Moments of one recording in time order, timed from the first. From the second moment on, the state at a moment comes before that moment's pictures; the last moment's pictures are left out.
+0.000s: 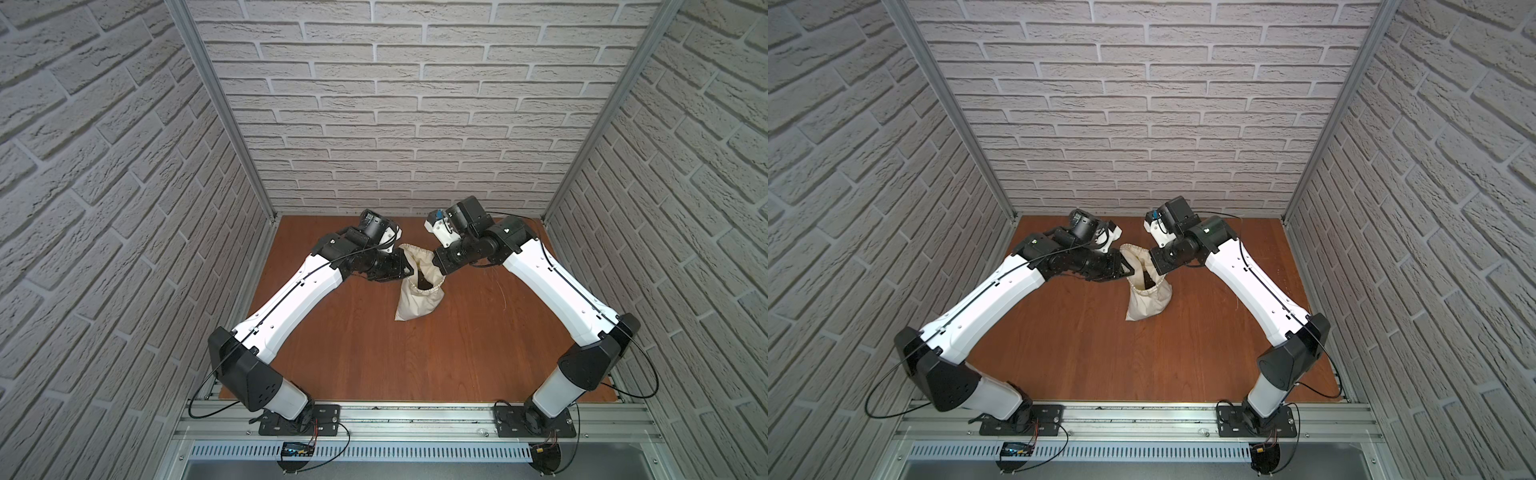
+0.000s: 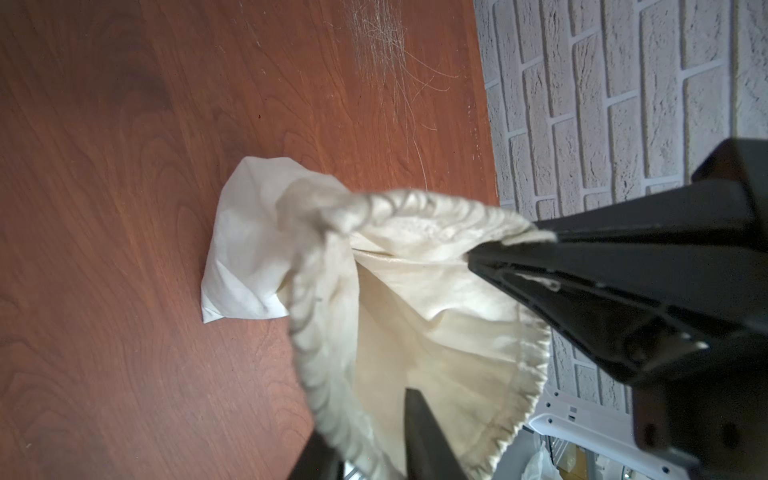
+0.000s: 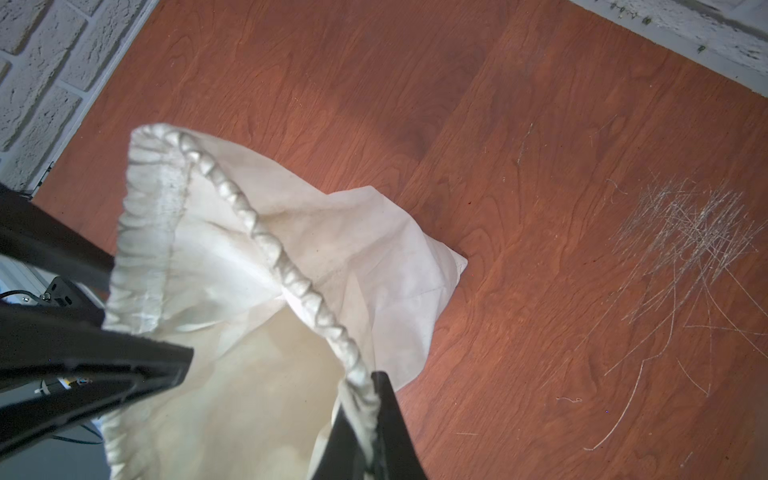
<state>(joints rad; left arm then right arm) -0.58 1.51 1.59 -0.95 0.42 -0.58 0.65 1.67 1.86 -1.17 -0.11 0.10</state>
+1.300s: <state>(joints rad) -0.40 1.51 1.70 -1.12 0.32 -0.38 0.58 1.50 1.66 -0.95 -0.26 0.35</state>
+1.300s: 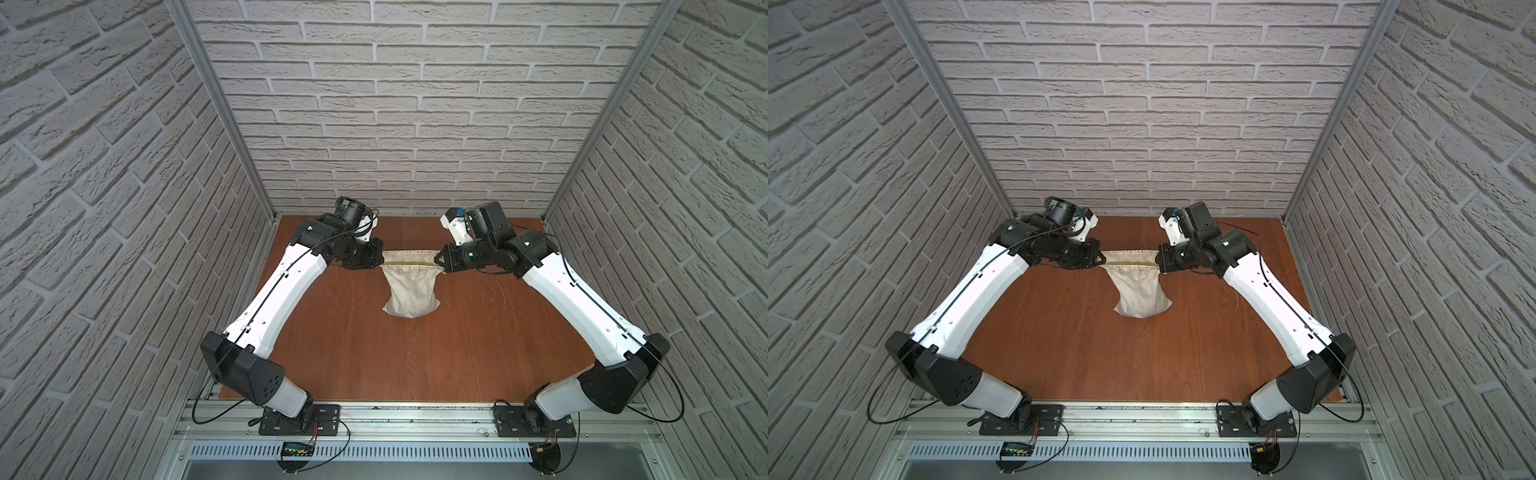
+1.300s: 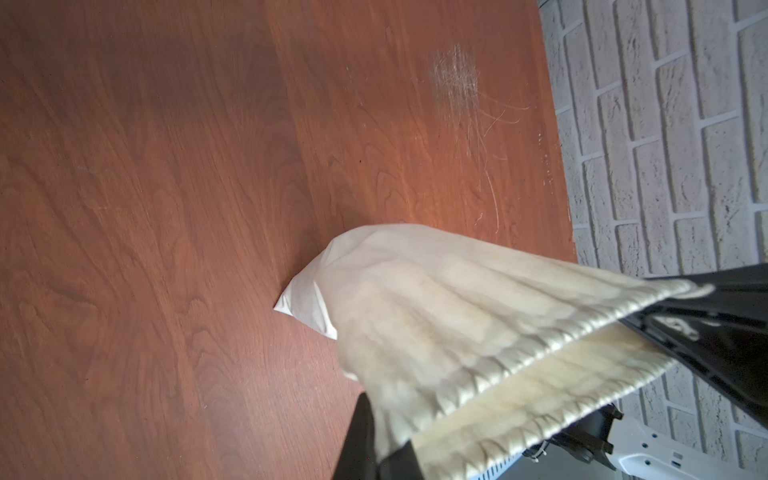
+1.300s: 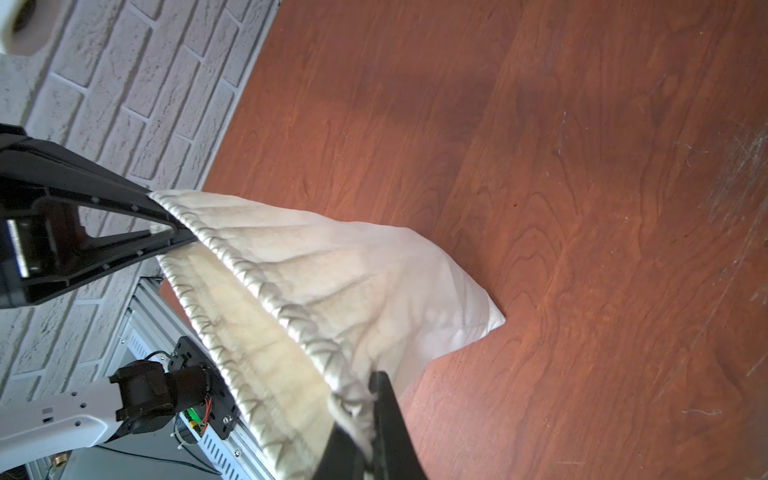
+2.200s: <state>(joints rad) -0.39 1.51 1.70 -1.08 0.42 -0.38 0.41 1.28 1.36 -0.73 -0.48 0.43</state>
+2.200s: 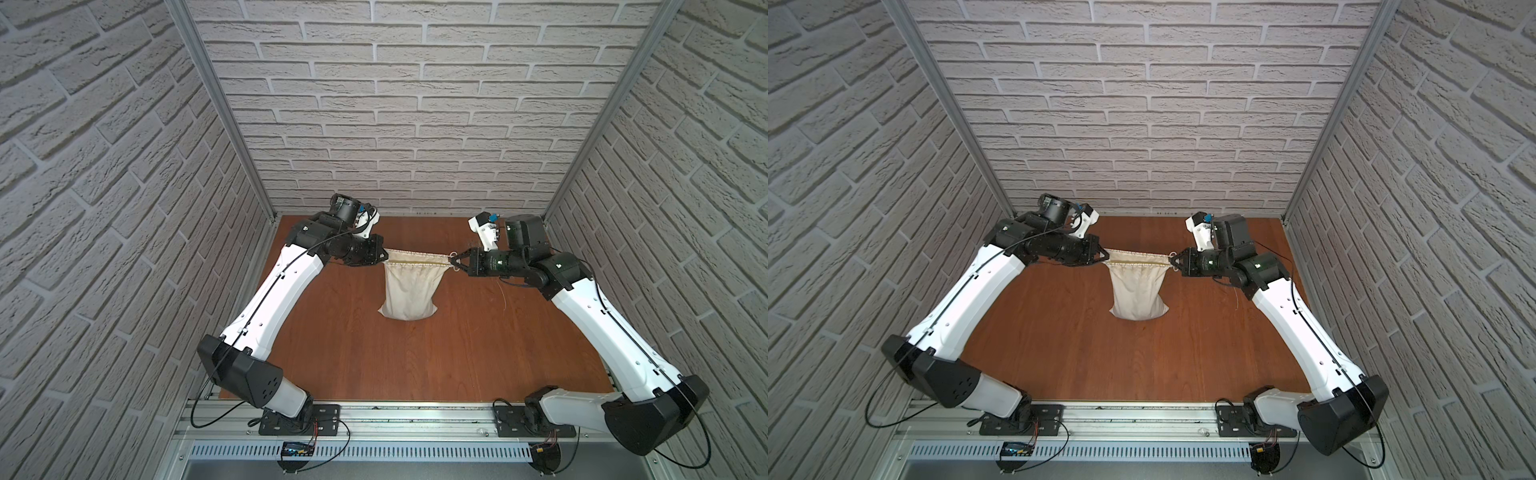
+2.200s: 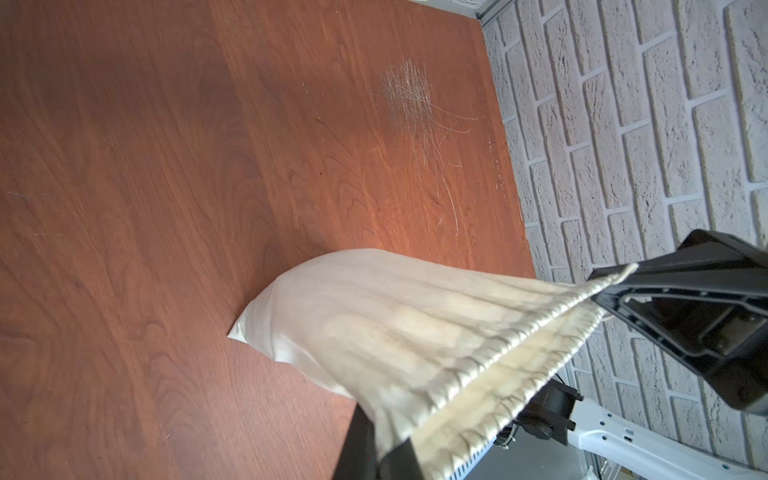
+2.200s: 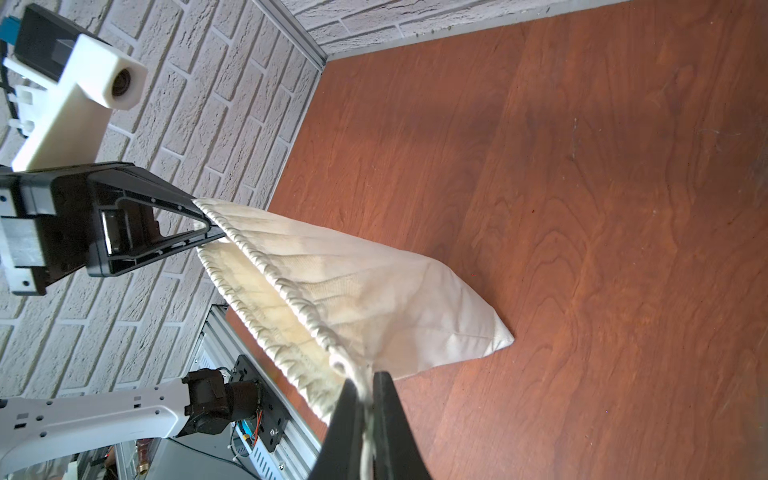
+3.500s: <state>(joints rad) -0.37 1.51 1.70 -1.09 0.34 -0.37 0.35 1.24 1.12 -0.50 -0.52 0.49</state>
